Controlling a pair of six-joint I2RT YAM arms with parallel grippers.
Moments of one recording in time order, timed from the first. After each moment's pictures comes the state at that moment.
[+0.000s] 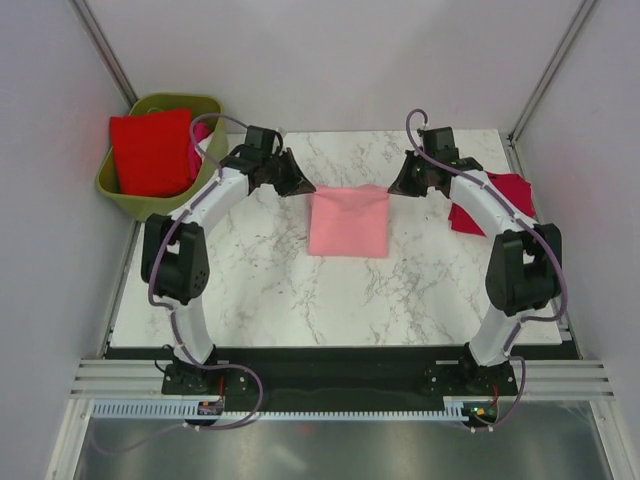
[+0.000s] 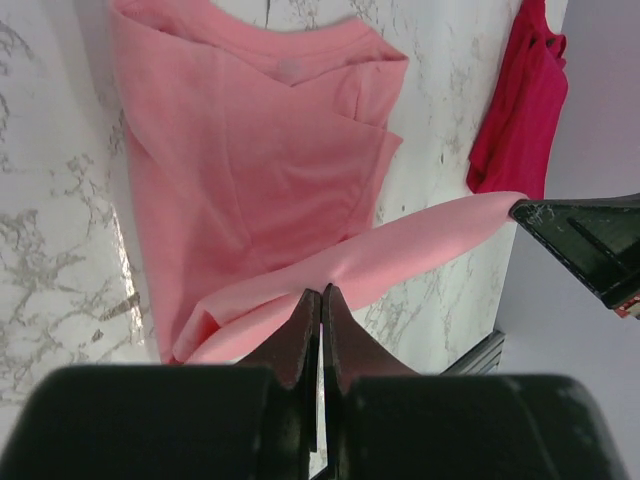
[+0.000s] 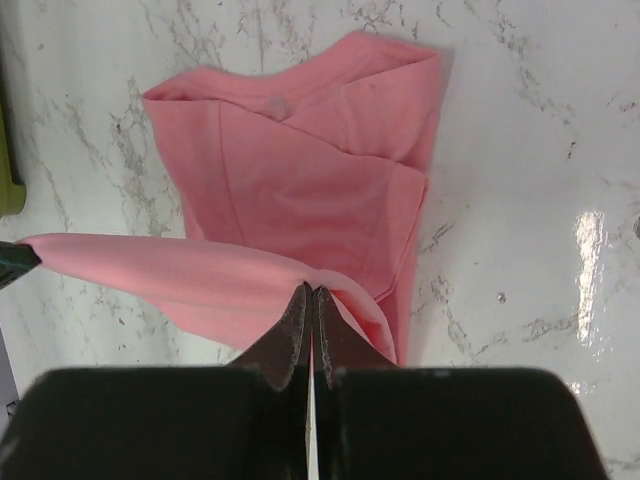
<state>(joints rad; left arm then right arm) -0.33 1.87 1.54 -0.44 0.41 -0.71 0.21 1.76 1.44 -0.49 -0.23 0.52</state>
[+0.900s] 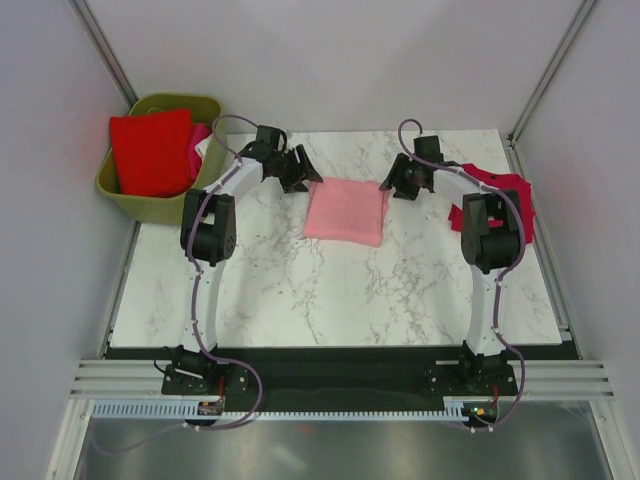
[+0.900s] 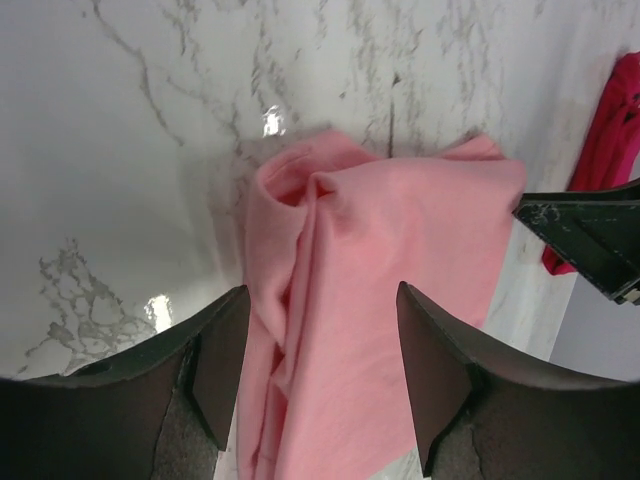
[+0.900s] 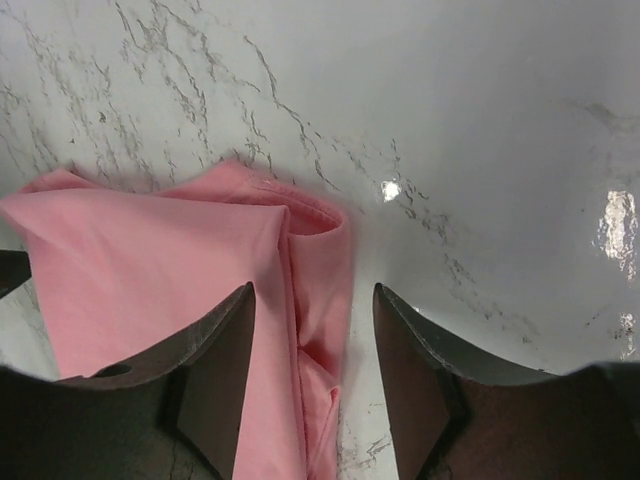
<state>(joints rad) -0.25 2.42 2.03 -0.44 0.50 -0.60 0.15 2.21 1.64 -0.30 -0.23 0.58</state>
